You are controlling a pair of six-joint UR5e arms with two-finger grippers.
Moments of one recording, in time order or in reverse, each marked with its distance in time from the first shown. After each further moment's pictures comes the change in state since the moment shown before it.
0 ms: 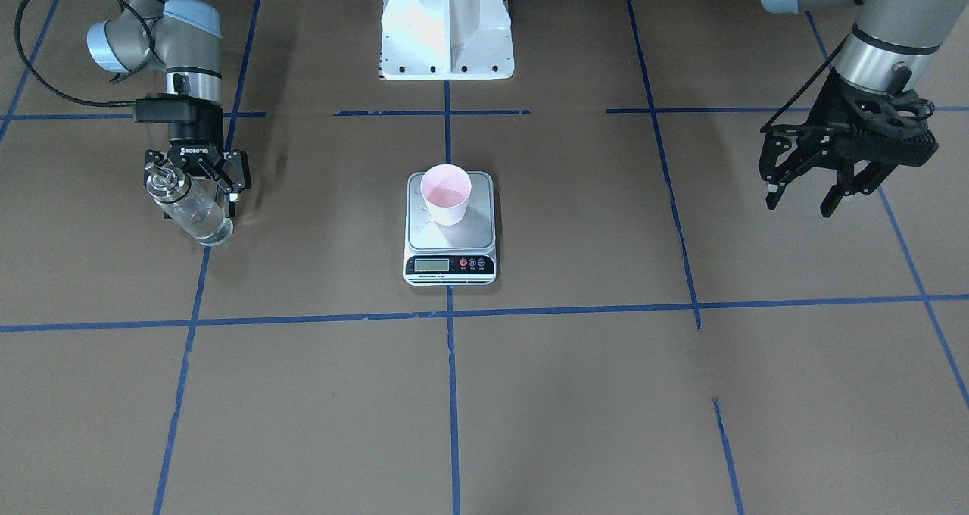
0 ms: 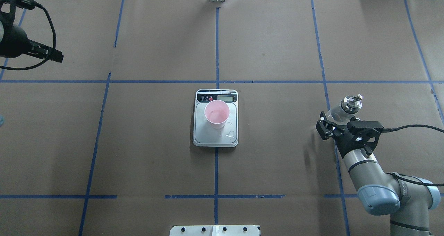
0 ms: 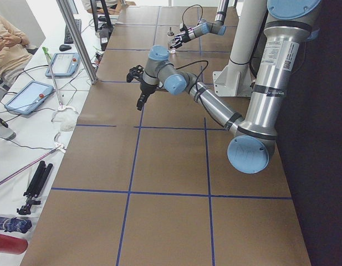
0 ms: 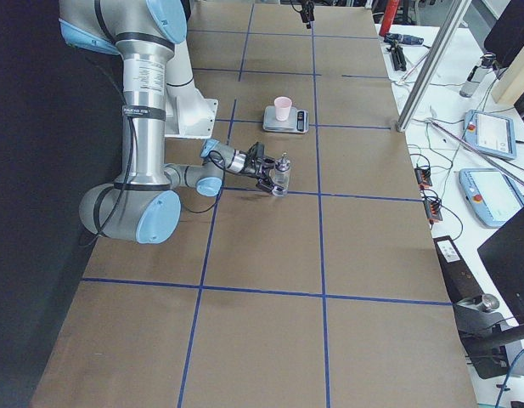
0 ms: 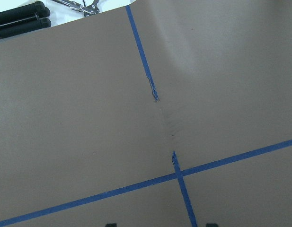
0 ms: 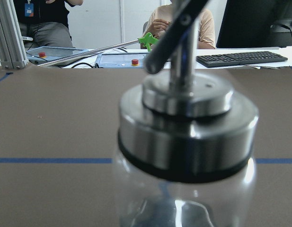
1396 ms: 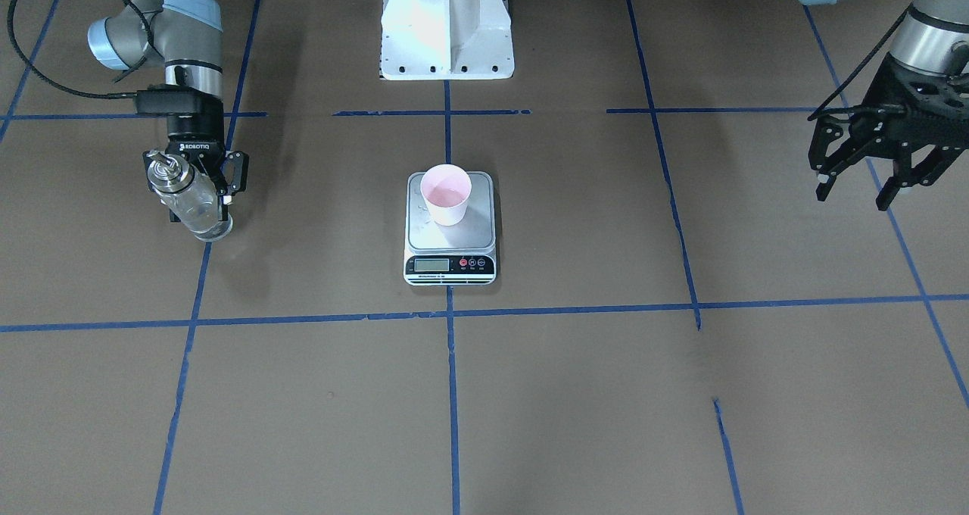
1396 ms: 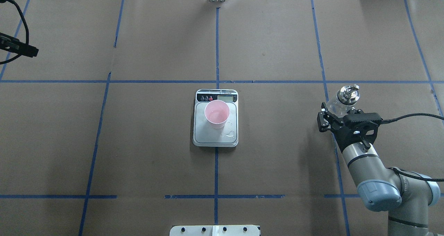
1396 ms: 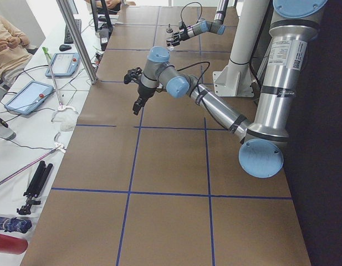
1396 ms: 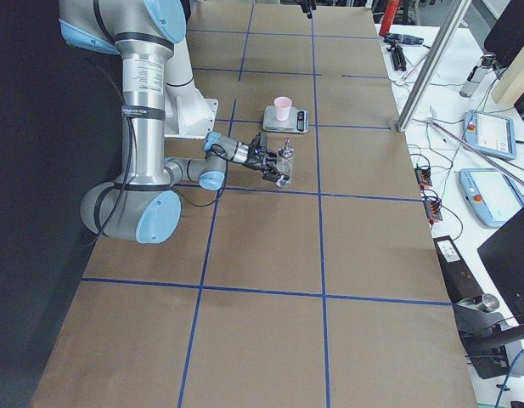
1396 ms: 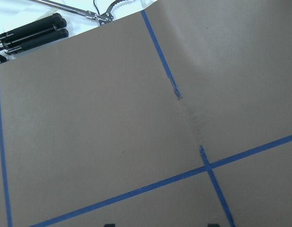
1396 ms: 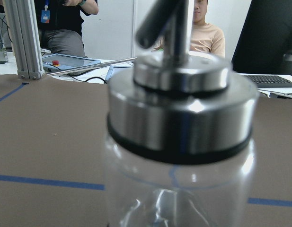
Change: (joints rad) left arm -0.085 0.048 -0.018 0.004 -0.008 0.165; right arm 0.029 0.012 0.074 -0.042 -0.008 -0.174
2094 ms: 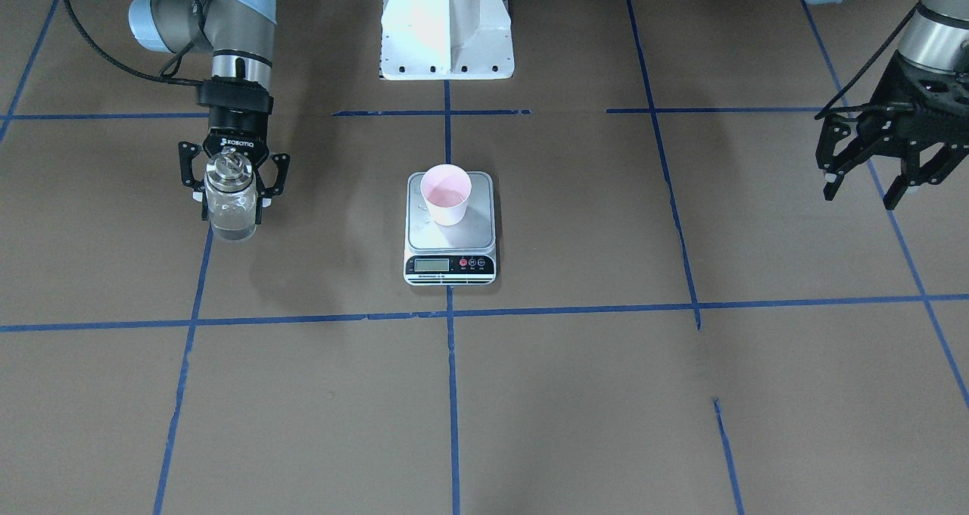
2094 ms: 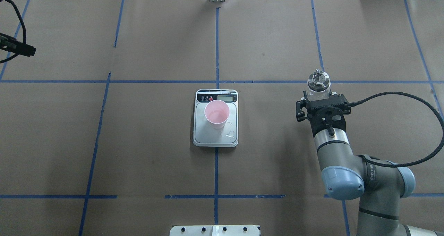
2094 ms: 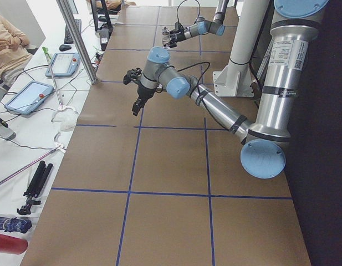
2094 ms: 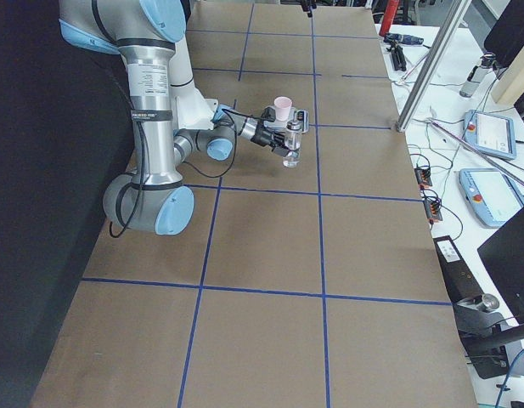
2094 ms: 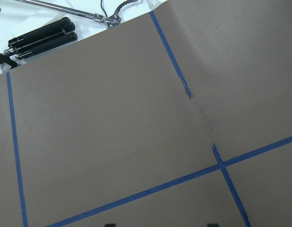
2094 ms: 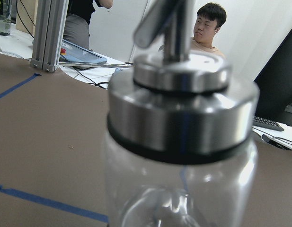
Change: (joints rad) left arm -0.005 0.003 -0.003 0.000 0.000 -0.002; right arm 0.035 0.171 0.078 -0.360 -0.009 -0.116
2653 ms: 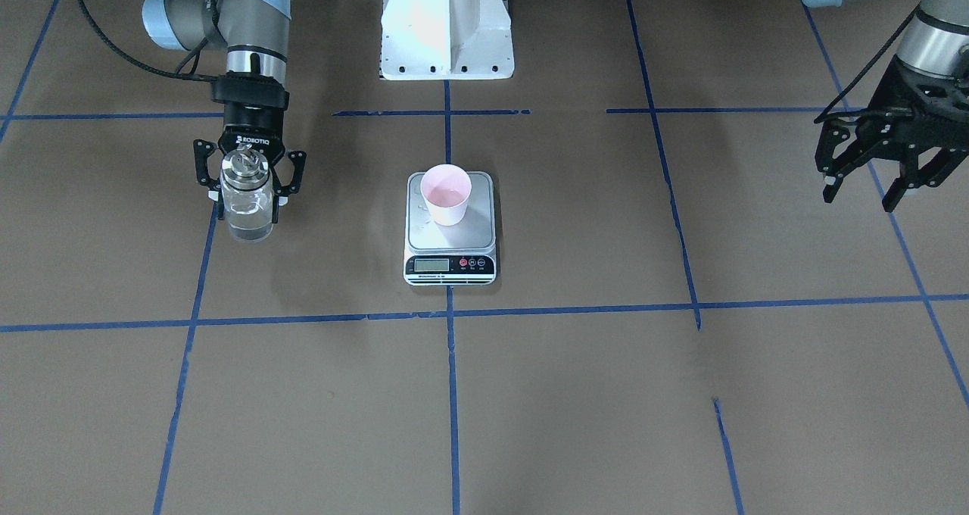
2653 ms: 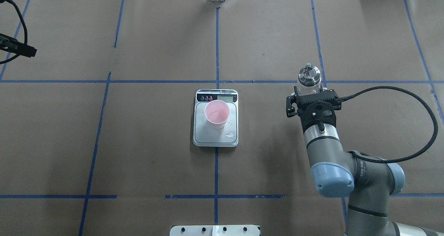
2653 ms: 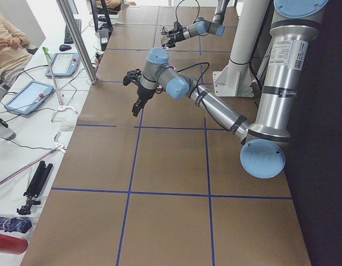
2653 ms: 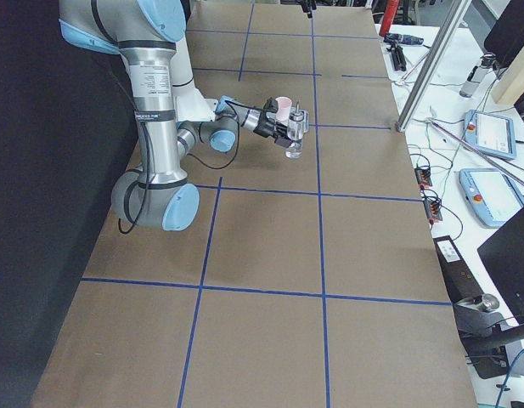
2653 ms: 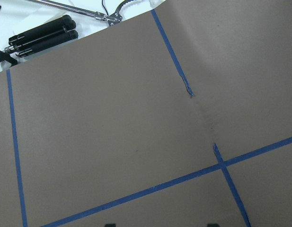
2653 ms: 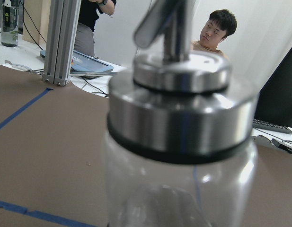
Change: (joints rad) left arm 0.002 -0.001 0.012 0.000 -0.001 -0.001; right arm 0.001 0.073 0.003 -0.031 0.008 -0.005
